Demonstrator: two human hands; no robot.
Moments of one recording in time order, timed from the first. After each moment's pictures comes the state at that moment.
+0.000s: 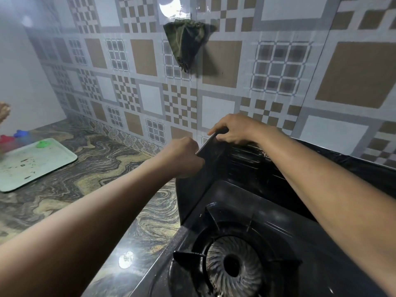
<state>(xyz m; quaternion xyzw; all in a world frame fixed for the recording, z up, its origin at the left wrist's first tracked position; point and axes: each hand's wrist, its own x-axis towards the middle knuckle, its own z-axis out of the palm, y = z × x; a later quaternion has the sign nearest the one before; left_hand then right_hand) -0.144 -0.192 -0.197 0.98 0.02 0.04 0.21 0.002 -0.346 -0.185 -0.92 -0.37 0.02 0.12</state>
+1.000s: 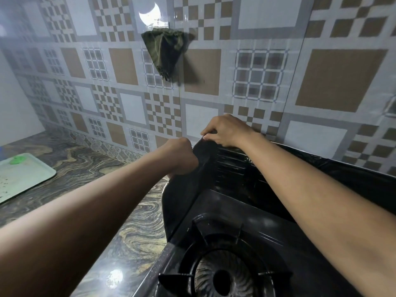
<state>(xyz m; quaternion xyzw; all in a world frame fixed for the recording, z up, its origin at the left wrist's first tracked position) -0.101 -0.210 -0.184 0.98 0.04 -0.02 0.17 0.024 -0.356 -0.191 -0.93 -0.33 -0.10 0.12</state>
